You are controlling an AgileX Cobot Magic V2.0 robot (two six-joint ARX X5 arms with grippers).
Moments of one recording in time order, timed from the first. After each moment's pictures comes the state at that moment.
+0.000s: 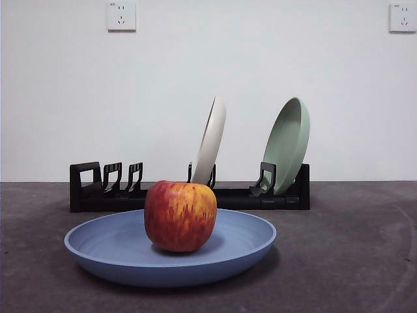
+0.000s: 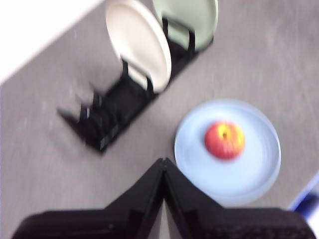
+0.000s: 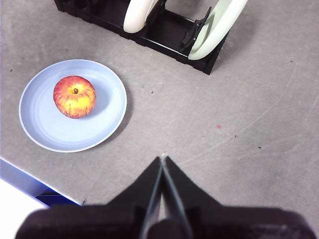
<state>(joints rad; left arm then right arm) -0.72 1.01 1.53 -1.17 -0.17 0.15 0.92 0.90 1.41 -1.34 0.38 0.21</state>
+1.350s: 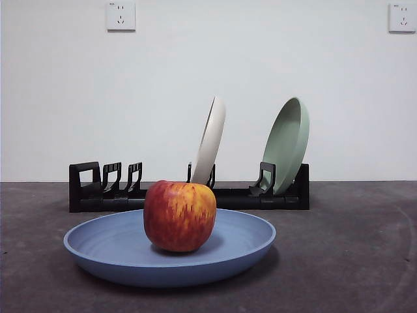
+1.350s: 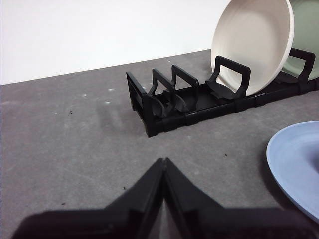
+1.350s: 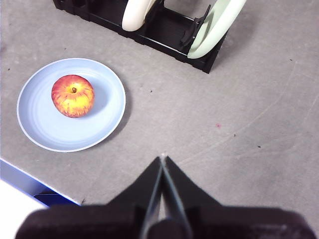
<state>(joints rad) 0.03 0.01 0.02 -0.16 0.26 0.11 0.92 0.91 1.41 -1.34 0.38 0.21</state>
